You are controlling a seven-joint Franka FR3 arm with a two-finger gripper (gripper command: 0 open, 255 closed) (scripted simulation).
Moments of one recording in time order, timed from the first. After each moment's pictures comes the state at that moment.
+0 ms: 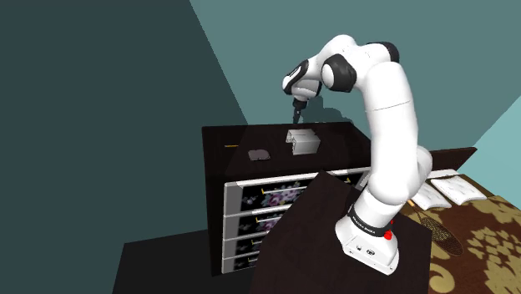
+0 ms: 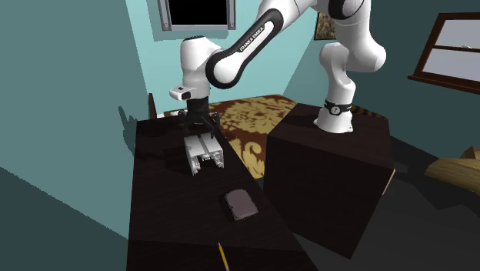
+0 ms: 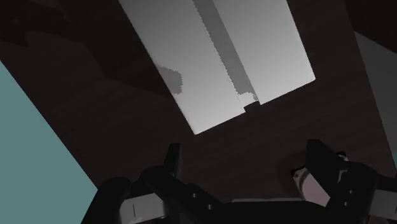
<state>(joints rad) -0.18 0.65 -0.54 -1.76 0.44 2.33 -1.42</state>
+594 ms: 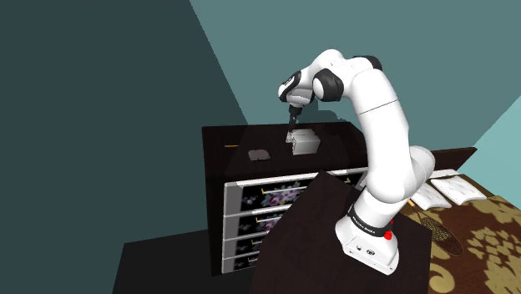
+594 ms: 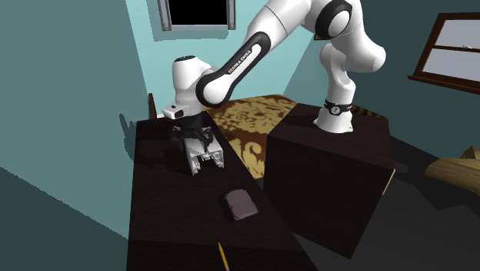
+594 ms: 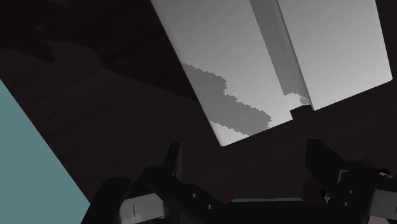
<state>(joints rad) -0.26 0.83 -0.47 -1.59 0.49 2.34 -1.46</state>
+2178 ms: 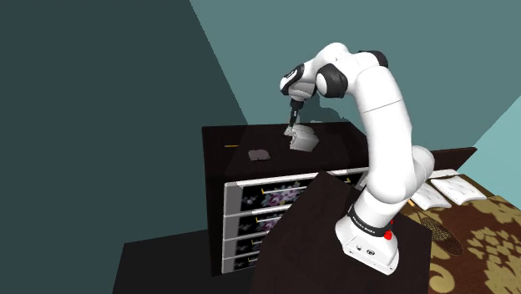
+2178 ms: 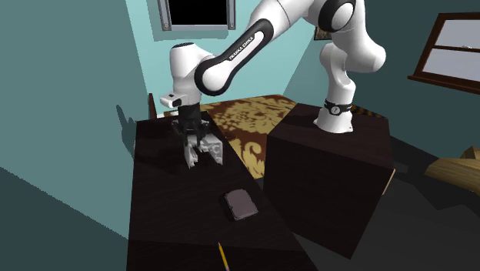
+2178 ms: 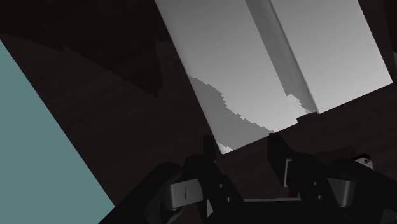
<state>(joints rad) -0.24 0.77 -0.50 -1.59 0.46 2.28 -1.45</state>
